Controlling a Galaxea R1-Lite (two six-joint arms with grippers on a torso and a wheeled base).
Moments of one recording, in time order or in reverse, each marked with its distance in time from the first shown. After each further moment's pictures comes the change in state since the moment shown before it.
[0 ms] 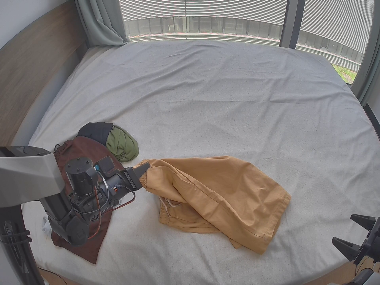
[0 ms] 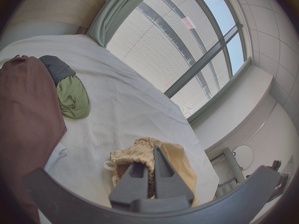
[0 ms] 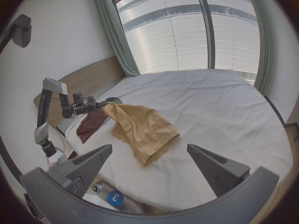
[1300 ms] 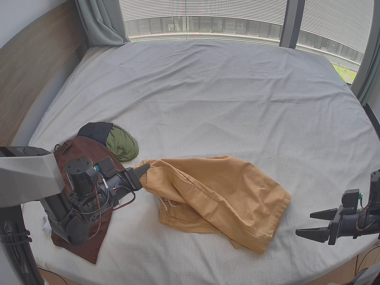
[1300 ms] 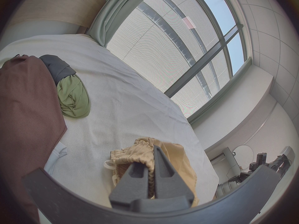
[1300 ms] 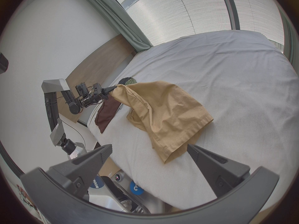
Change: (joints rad) left arm -0.001 0.000 0.003 0.000 0.000 -0.001; right arm 0.020 0.687 -0.055 -0.329 0.263 0.007
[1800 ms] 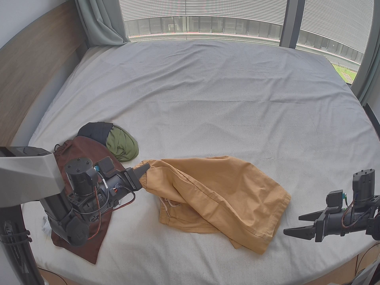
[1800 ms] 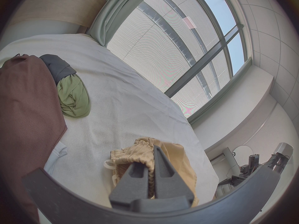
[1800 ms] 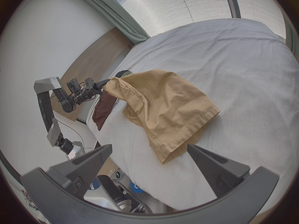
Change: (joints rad) left arm 0.000 0.000 0.002 0.000 0.000 -0.002; right arm 0.019 0.228 -0.006 -0.139 0.003 0.009
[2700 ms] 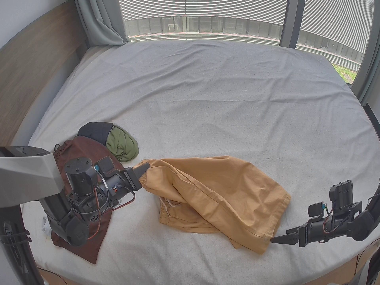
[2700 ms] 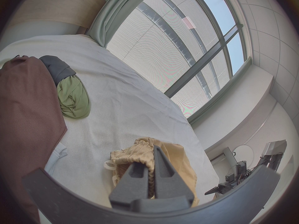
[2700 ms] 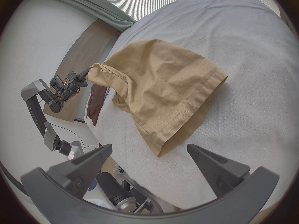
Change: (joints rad) left arm -0.001 -0.006 0.001 0.000 0.002 0.005; right arm 0.004 0.337 0.026 -0.200 0.019 0.064
